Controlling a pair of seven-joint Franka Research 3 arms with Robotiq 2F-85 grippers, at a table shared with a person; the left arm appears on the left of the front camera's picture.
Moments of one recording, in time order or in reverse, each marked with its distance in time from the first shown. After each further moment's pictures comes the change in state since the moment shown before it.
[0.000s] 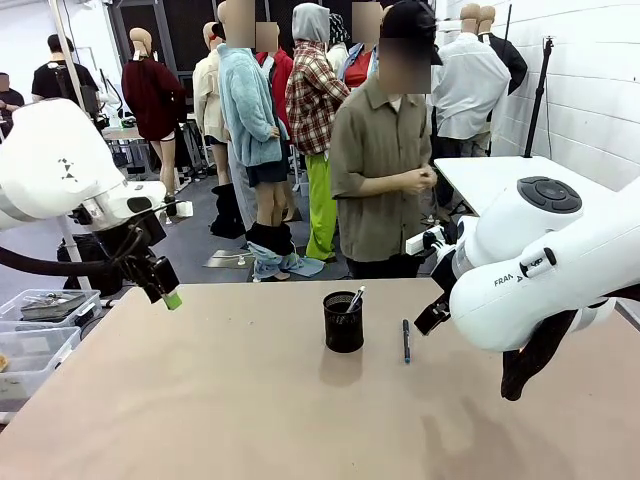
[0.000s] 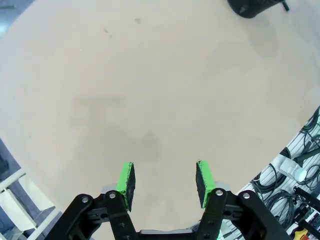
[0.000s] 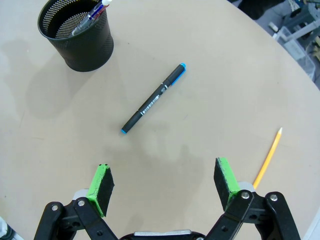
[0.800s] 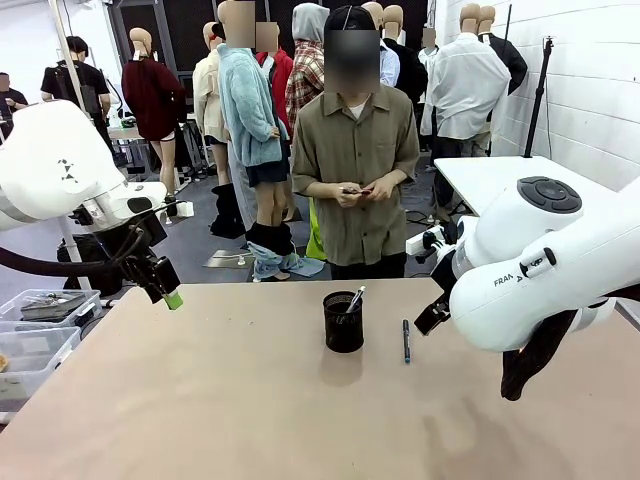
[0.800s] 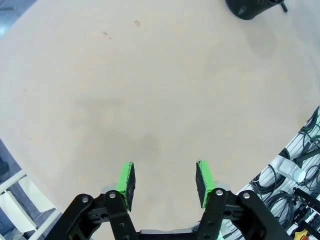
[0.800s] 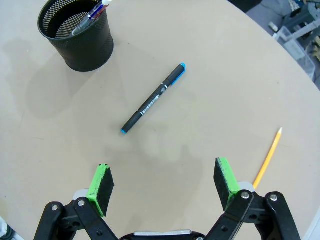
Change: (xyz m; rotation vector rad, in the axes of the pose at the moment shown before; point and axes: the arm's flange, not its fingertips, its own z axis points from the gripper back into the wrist) left arm 0.003 0.001 0.006 0.000 -0.015 -0.001; right arm 0.000 0.000 0.000 0.000 0.000 0.000
